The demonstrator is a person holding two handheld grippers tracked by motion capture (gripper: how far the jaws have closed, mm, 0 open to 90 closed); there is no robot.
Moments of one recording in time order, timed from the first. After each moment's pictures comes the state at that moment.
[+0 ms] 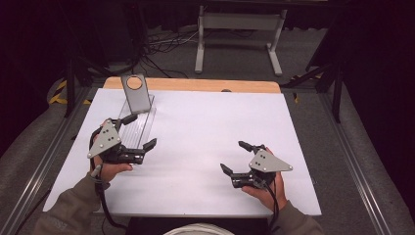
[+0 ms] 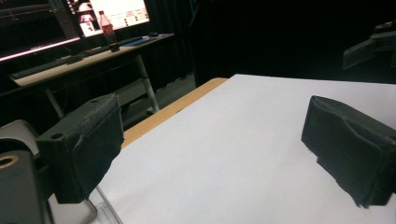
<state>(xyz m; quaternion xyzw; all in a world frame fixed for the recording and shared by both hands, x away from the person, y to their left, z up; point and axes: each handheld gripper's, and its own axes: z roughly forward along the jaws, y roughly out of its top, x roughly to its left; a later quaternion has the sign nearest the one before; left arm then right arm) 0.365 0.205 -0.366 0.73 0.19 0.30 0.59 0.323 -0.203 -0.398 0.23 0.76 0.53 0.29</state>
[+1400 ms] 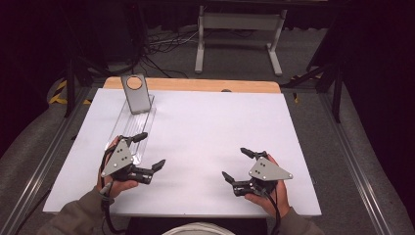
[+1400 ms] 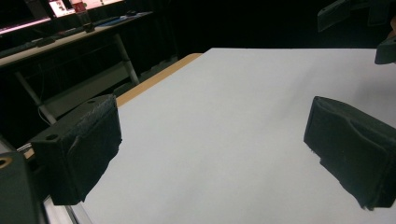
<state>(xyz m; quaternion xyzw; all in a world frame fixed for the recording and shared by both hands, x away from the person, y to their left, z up) 0.338 0.186 -0.399 0.76 0.18 0.27 0.56 0.307 -0.205 -0.406 0.23 0.78 0.51 0.30</state>
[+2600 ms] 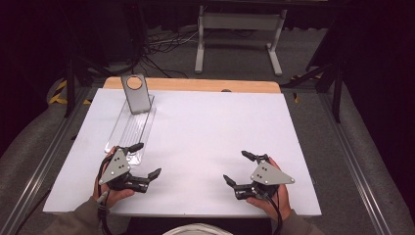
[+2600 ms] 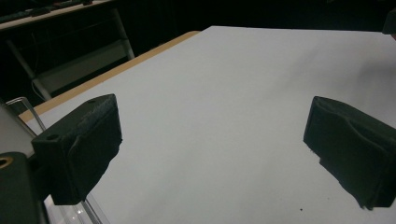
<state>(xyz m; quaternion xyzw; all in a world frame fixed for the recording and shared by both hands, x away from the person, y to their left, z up) 0.328 0.197 -0.422 0.77 0.21 0.25 0.55 0.300 -0.209 -0.411 0.22 0.78 0.51 0.30</state>
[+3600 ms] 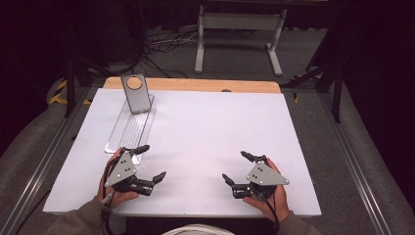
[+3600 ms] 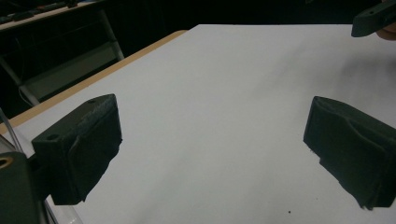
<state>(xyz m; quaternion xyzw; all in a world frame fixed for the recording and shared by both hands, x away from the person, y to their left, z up) 0.326 0.185 -0.425 0.78 0.19 0.24 0.54 0.301 -0.203 -0.415 0.23 0.78 0.48 0.32</state>
